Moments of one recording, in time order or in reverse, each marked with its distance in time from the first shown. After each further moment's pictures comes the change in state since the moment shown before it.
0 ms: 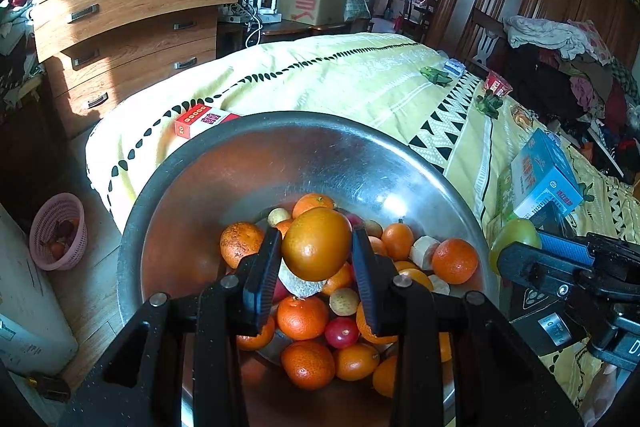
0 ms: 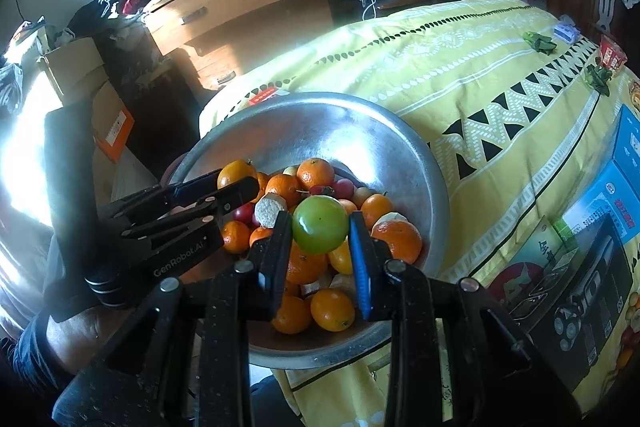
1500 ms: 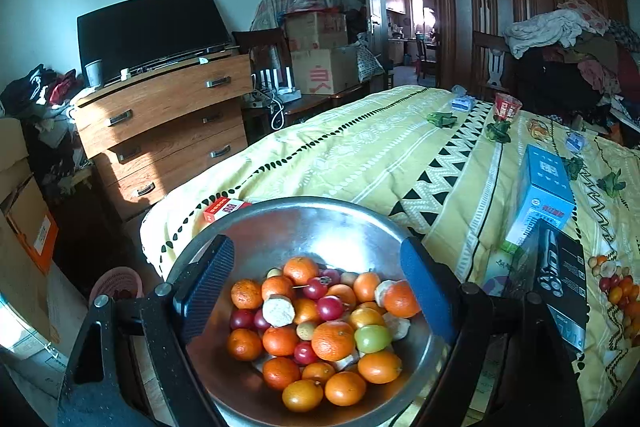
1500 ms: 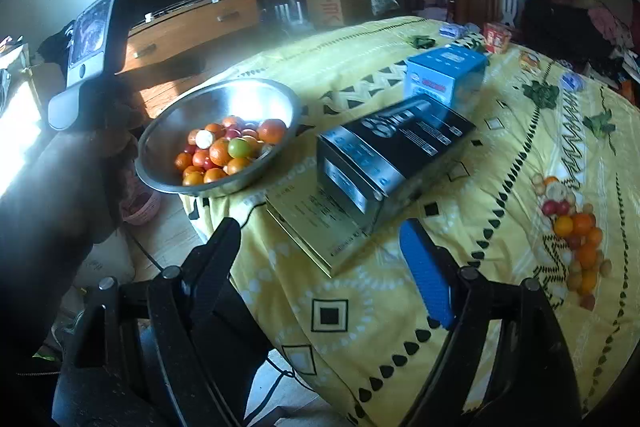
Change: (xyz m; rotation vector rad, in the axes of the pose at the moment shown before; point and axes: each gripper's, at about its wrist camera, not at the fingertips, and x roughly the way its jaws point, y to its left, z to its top) left arm -0.081 -0.110 0.000 0.178 -0.267 0.214; right arm -0.160 -0.041 -0.176 0.149 -0.176 -0.258
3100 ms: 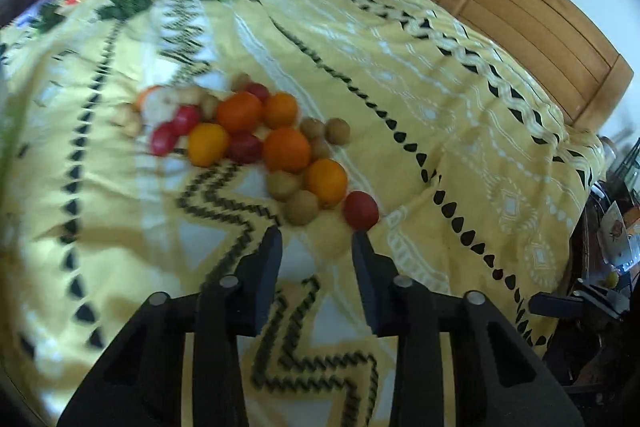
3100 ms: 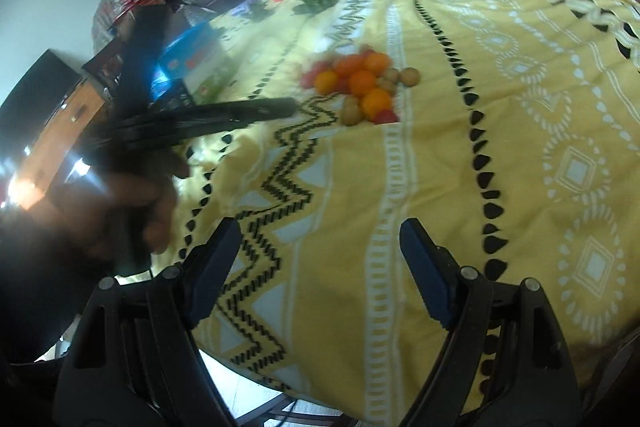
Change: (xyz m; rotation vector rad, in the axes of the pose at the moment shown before) left arm -0.017 -0.461 -0.155 0.603 0.502 -1.172; right arm -0.102 -0.211 -0.148 0.573 -0.011 -0.271
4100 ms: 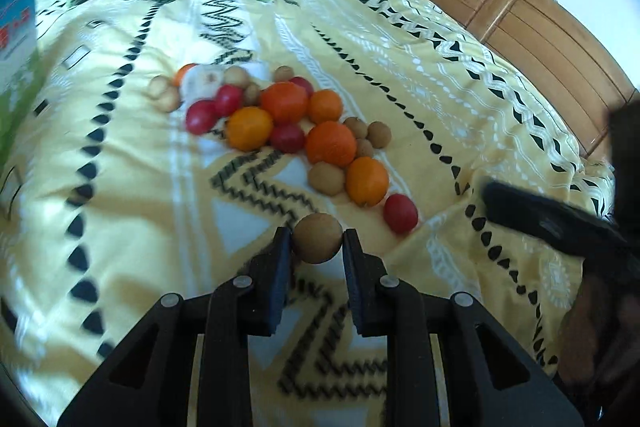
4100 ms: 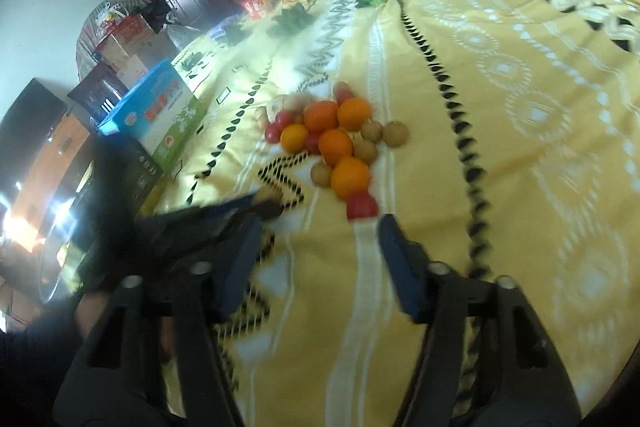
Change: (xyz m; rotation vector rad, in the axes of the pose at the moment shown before) left arm -0.012 0.033 -0.027 -0.121 -0.084 0.048; right arm 0.069 -0.027 0.087 0.025 -0.006 0.010
